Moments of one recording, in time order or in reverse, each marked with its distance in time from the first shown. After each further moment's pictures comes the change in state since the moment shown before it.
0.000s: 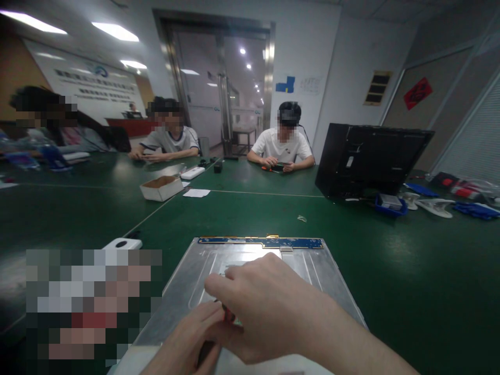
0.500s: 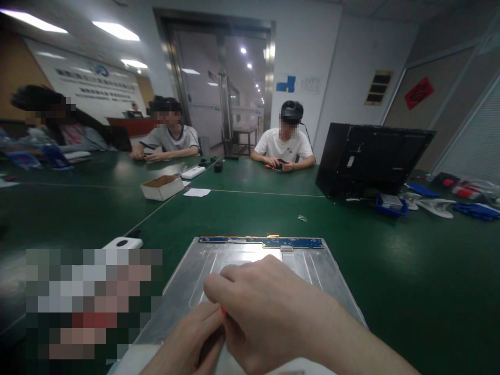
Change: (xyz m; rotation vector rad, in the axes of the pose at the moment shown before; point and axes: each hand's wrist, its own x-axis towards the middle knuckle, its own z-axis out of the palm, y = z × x) left_hand 0.002 0.001 0.000 -0.002 -0.025 -0.024; right_hand -0.001 0.000 -0.002 0.026 0.021 -0.048
